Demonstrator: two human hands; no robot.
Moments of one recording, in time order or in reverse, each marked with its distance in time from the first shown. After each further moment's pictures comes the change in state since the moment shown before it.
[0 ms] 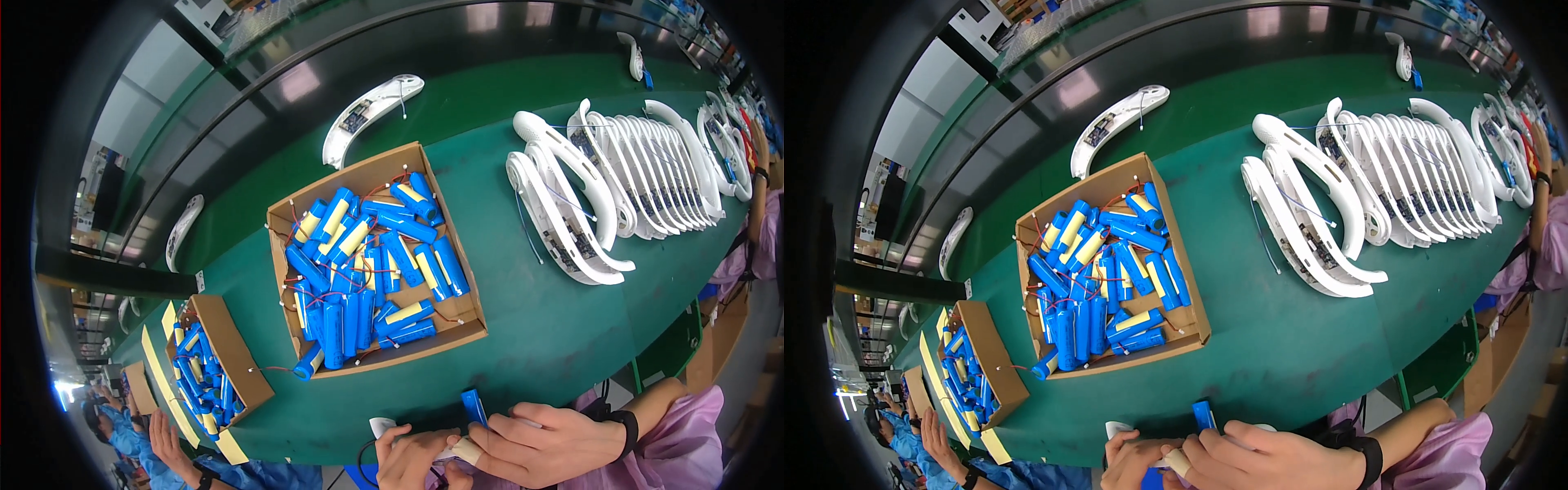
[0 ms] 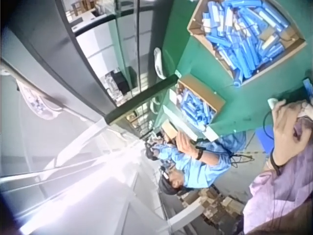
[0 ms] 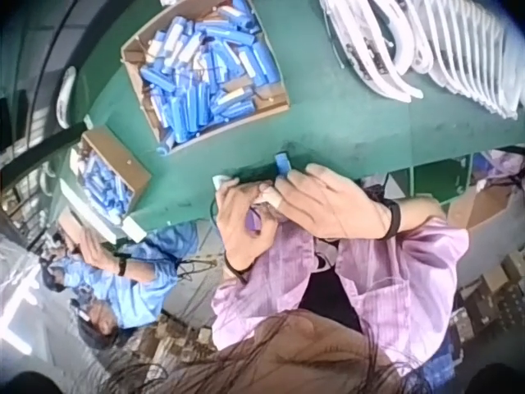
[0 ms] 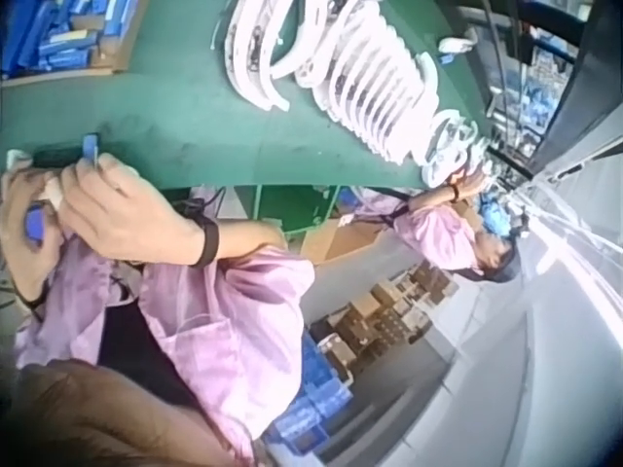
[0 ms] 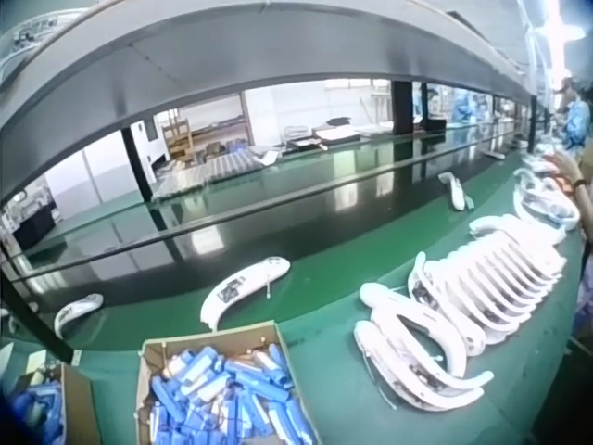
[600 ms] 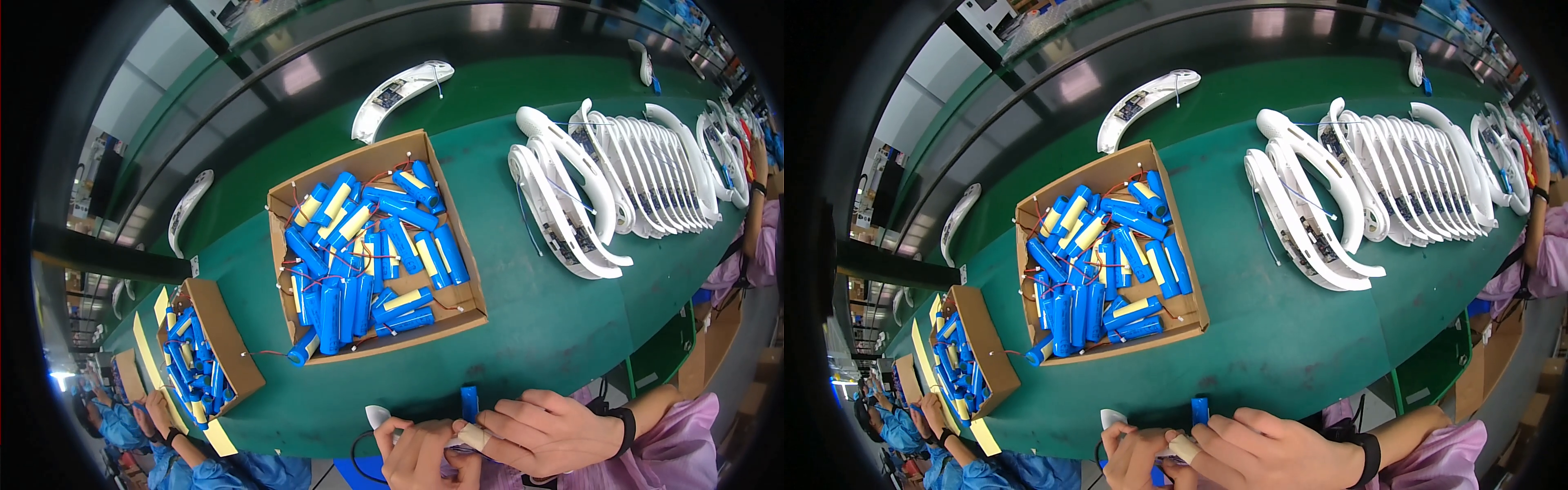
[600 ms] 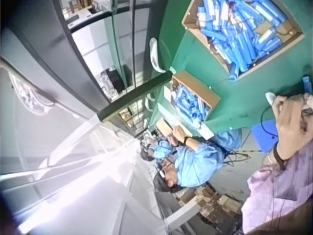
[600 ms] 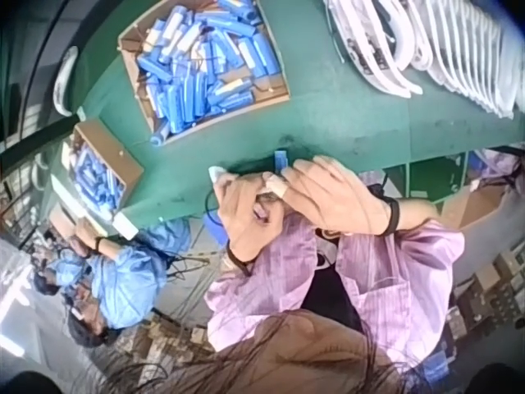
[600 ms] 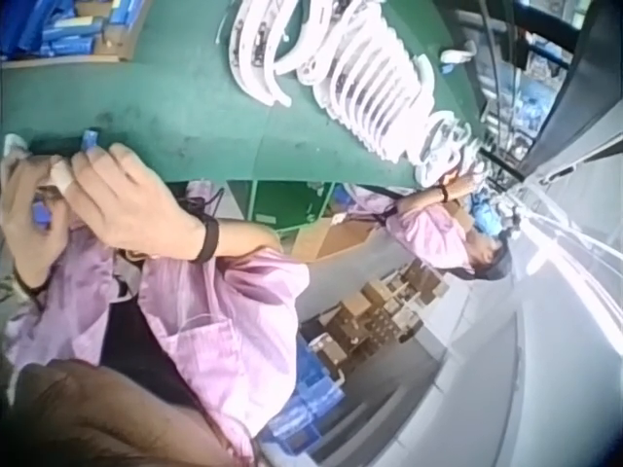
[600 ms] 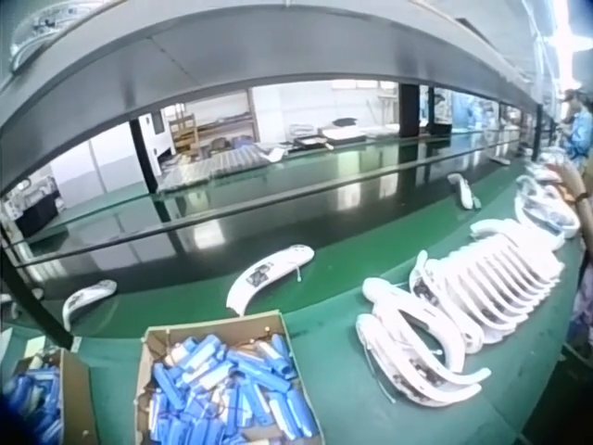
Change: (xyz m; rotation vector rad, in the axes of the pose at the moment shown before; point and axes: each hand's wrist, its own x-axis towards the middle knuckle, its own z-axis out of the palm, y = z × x) left_hand 0.005 0.002 0.019 0.122 0.117 0.031; right_hand -0.004 0.005 0.010 -0.056 -0.028 0.023
